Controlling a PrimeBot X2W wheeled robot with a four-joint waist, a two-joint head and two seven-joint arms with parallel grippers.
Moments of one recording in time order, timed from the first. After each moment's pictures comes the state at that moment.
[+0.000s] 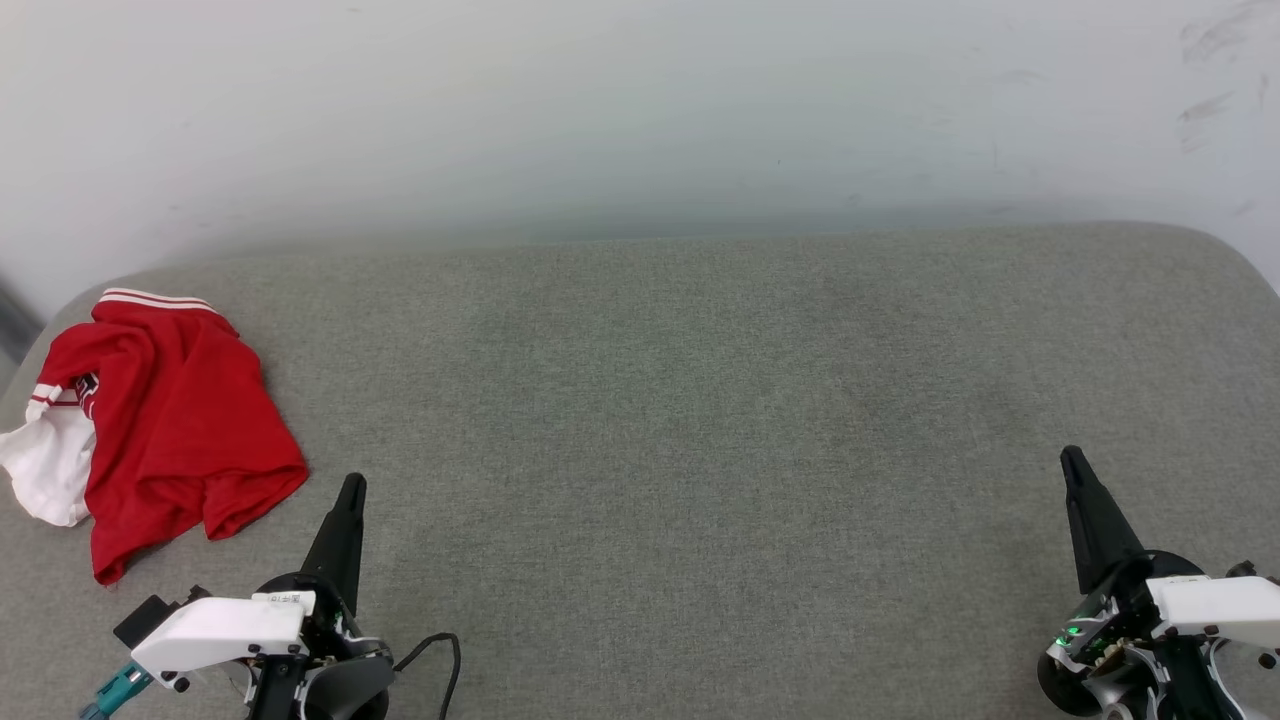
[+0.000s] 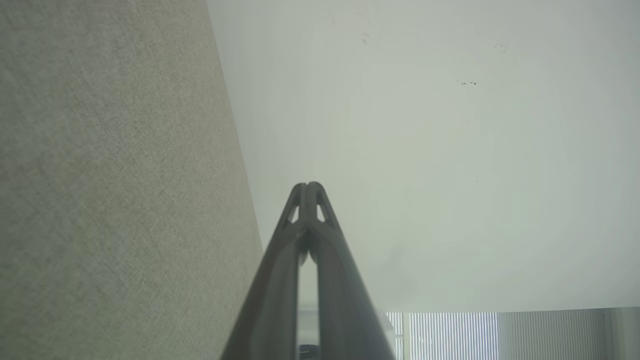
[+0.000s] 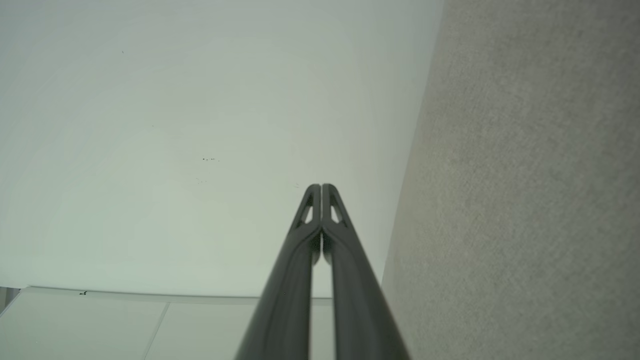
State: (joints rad) left arm -0.11 0.05 0.11 0.25 -1.61 -0.13 0.11; right arm -0.10 -0.05 -0.11 0.25 1.62 0.13 0.11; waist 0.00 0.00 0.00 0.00
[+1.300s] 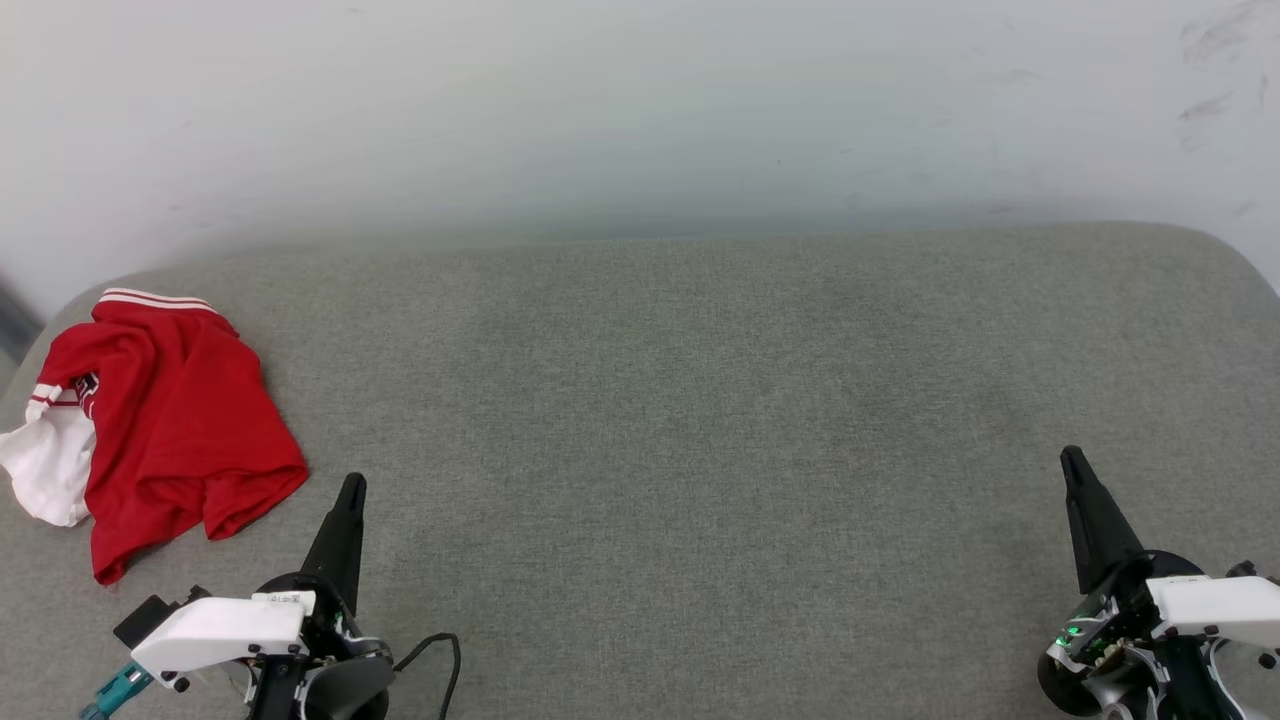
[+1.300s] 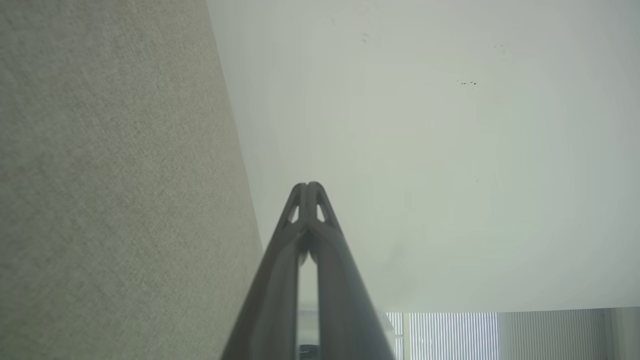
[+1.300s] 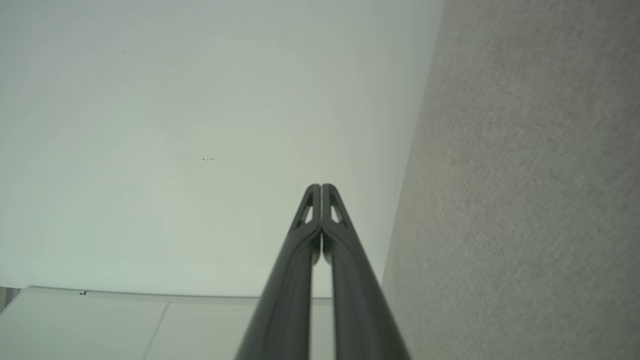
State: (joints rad) left arm -0.11 0.05 0.11 0.25 -1.61 -0.13 0.11; right arm -0.10 -0.05 -0.11 0.25 1.62 0.13 0.11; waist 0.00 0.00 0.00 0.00
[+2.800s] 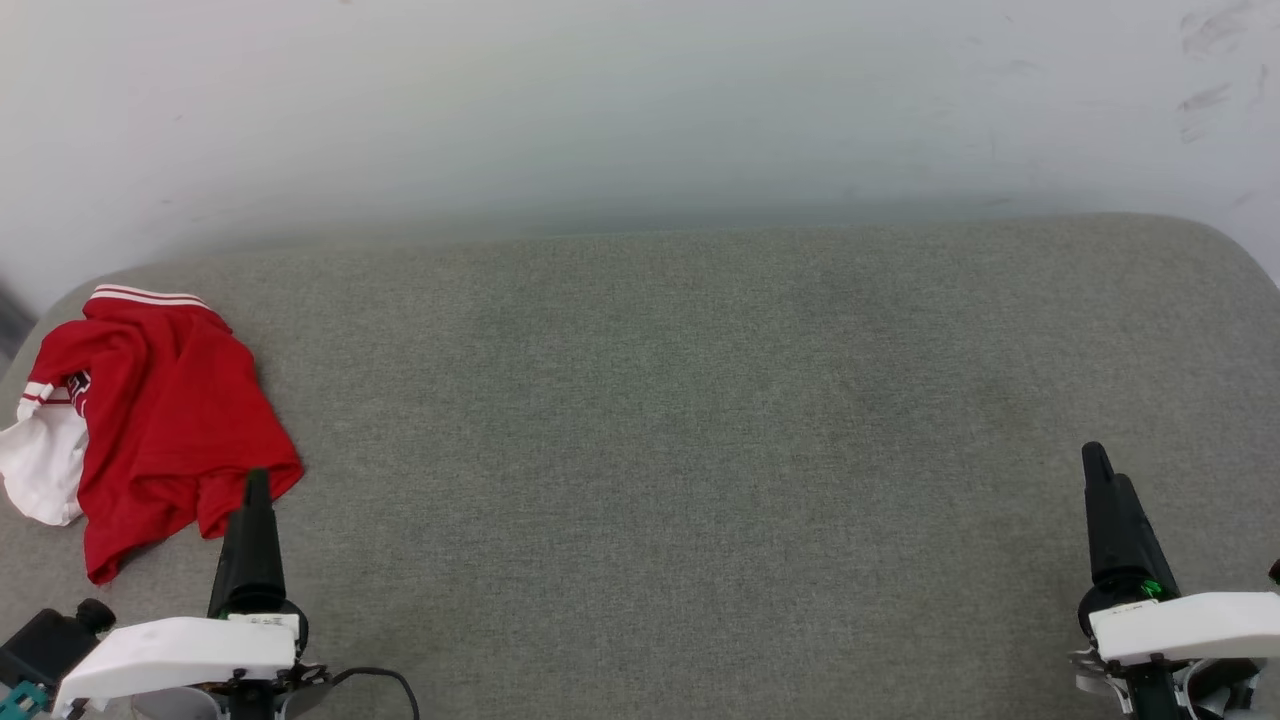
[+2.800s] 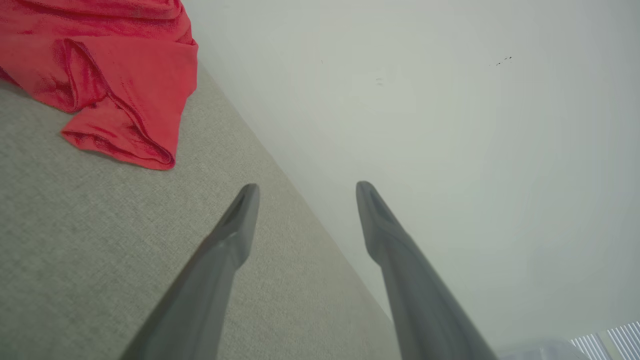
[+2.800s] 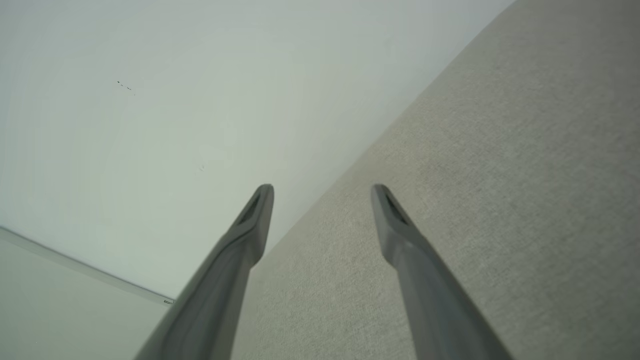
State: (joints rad) left arm -0.02 0.05 0.20 0.09 -1.10 -0.07 -0.05; right arm -0.04 -0.05 -0.11 0.16 0.97 0.13 -0.05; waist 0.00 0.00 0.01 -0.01
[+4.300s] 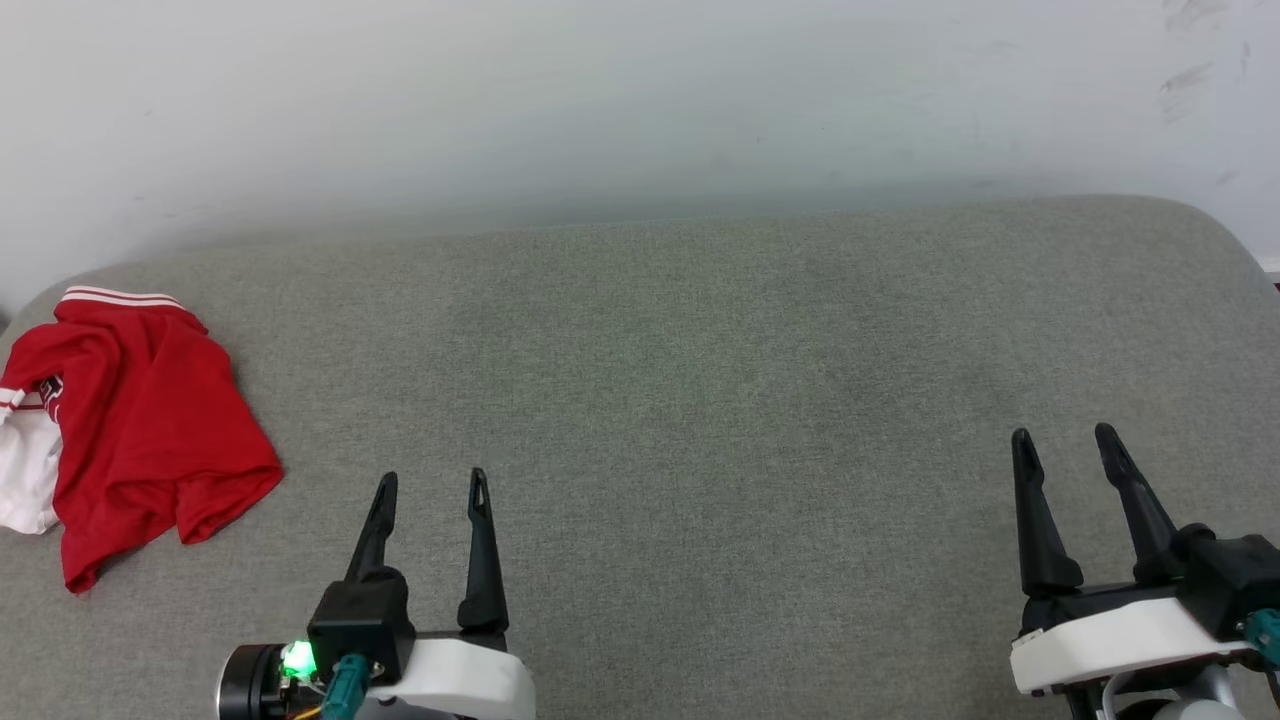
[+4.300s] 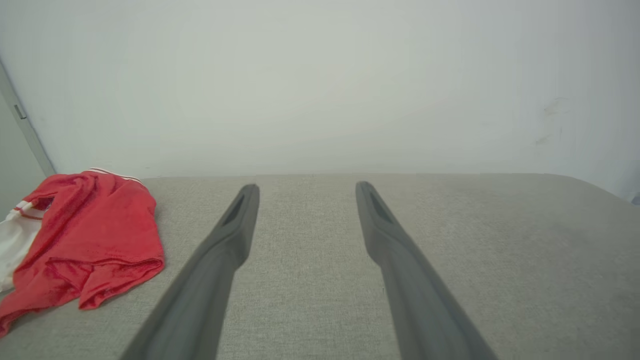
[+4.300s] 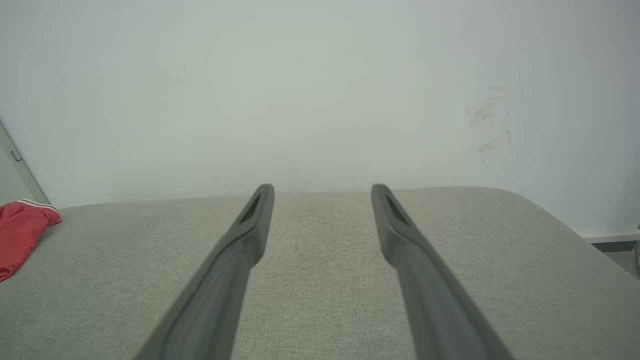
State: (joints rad) left arm -0.01 0.26 -0.42 -0.12 -0.31 0.45 -0.18; right arm 0.00 -0.05 -0.03 0.00 0.14 0.13 -0.18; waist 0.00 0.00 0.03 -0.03
